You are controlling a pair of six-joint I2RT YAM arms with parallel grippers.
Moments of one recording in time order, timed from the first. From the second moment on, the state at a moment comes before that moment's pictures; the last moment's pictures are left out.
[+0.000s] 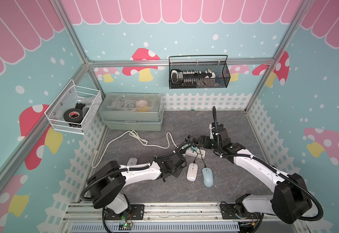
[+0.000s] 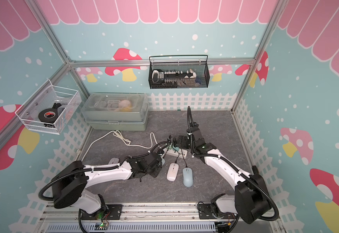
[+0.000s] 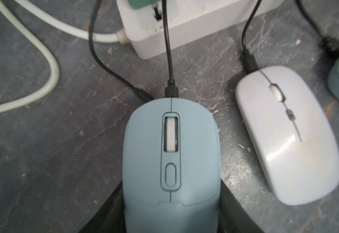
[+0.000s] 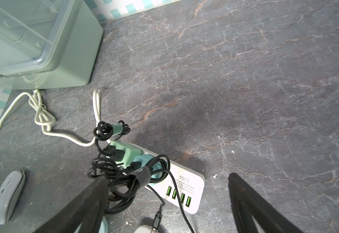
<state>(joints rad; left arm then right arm) -0.96 1.52 0.83 -0.31 -0.25 -0.26 0.46 1.31 0.90 -0.29 0.05 0.47</state>
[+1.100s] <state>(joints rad) -0.88 1.20 0.68 -0.19 -0.26 -0.26 0.64 1.42 0.90 0.04 -0.37 0.76</state>
